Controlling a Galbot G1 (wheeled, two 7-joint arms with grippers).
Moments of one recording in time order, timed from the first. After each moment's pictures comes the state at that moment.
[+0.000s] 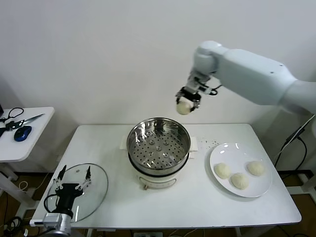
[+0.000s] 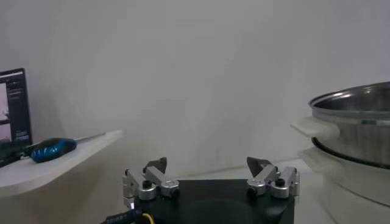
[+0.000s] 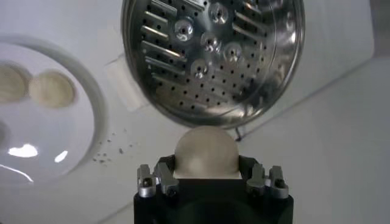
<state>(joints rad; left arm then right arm) 1.62 -1.40 -0.75 -1.98 -0.06 -0.05 0.01 0.65 1.25 -1.20 1.05 -0.17 0.50 -1.18</state>
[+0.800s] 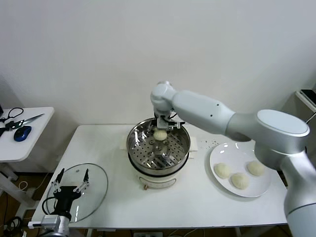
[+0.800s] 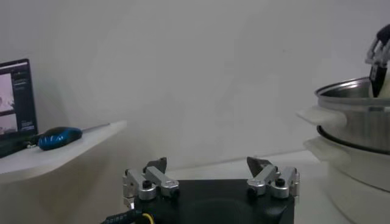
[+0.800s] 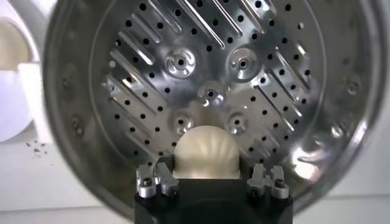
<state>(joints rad) 1.62 -1.40 -0.76 -1.95 -0.08 -0.06 0.01 0.35 1.40 -1.07 0.97 -0.58 0.63 -1.13</state>
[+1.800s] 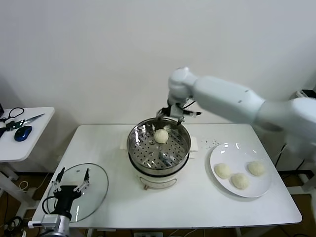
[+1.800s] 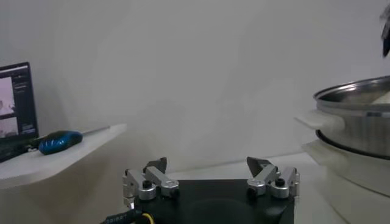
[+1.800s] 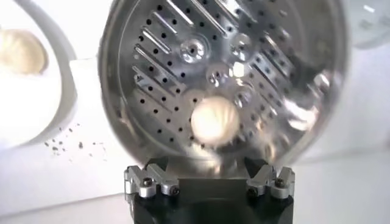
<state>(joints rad) 1.63 -1.40 -0.75 -1.98 -0.07 -0.04 0.01 0.69 1.06 -1.30 1.22 -0.04 0.33 -1.02</state>
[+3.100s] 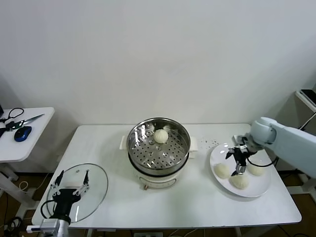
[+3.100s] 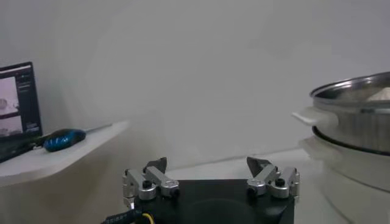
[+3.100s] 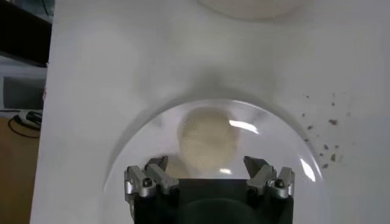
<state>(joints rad) 1.67 -1.41 -0.76 -2.00 -0.06 -0.04 0.01 0.11 0.67 -1.04 1.18 0.14 -0.20 -1.07</state>
